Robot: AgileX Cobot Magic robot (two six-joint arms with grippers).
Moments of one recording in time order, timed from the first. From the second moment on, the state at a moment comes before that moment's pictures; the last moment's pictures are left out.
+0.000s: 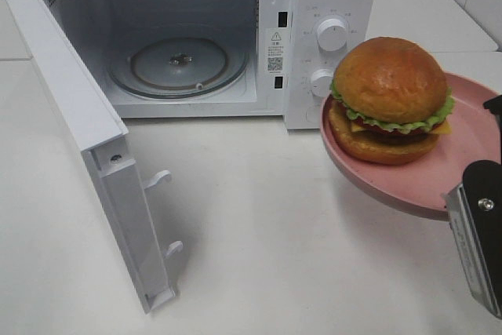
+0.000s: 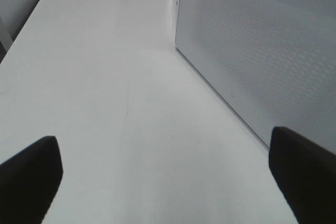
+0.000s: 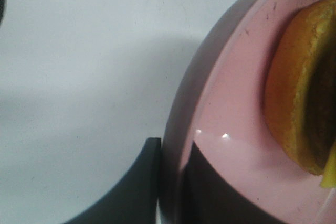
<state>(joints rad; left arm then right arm) 0.11 0.00 -0.52 -0.13 1.09 0.05 0.72 0.90 -0.45 -0.43 0.60 -0.73</state>
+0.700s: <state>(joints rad) 0.11 0.00 -0.52 -0.13 1.09 0.05 0.72 0.90 -0.45 -0.67 0.83 -0.10</state>
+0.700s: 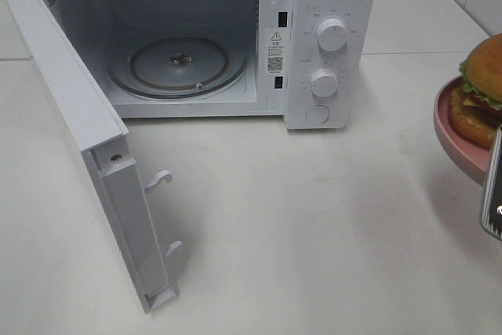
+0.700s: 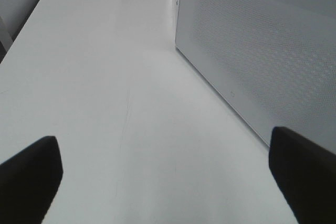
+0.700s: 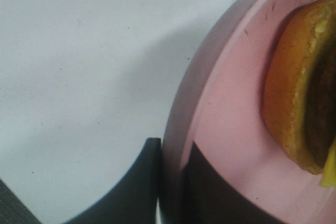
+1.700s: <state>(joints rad) 0.11 0.00 -0.52 -0.13 1.09 0.05 0.72 1.44 -0.59 -0.83 0.93 0.82</state>
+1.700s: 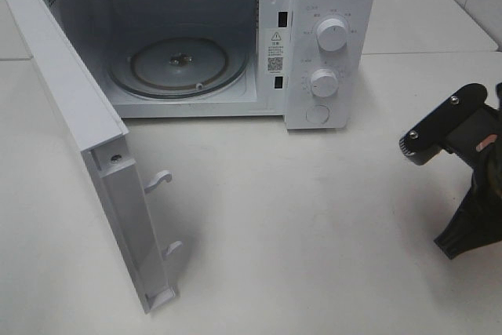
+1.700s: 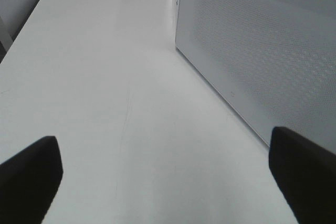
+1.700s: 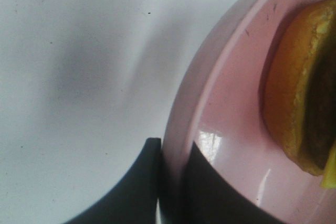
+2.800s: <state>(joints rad) 0.11 0.00 -0.52 -0.13 1.09 0.05 0.48 1.87 -0.68 -1.04 0.78 1.18</state>
